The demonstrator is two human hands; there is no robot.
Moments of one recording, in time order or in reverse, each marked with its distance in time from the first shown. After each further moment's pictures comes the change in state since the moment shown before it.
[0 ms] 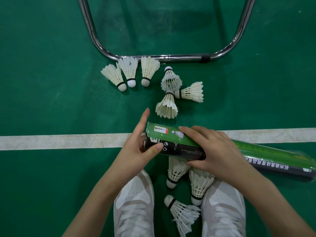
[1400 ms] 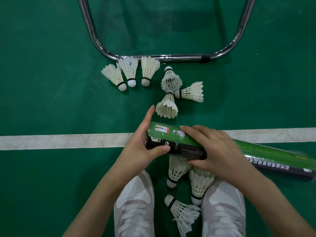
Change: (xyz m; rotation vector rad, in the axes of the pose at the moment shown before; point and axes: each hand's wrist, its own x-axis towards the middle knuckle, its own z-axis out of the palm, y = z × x) left_hand 0.008 0.000 0.006 0.077 0.013 0.017; right_hand -0.001 0.002 -0.003 0.022 0.008 0.002
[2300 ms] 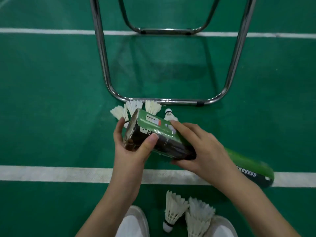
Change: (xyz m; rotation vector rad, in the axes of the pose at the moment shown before) left_hand 0.019 0.068 -0.002 -0.582 0.466 0.126; right_hand 0.069 -0.018 -0.071 0.159 0.189 -0.057
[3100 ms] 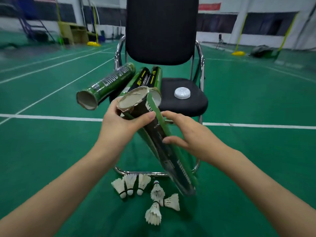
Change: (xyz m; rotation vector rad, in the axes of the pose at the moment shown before) left_hand -0.036 0.246 0.080 0.277 -0.134 0.600; right_hand 0.072 -0.086 -0.226 -0.142 0.158 -0.215
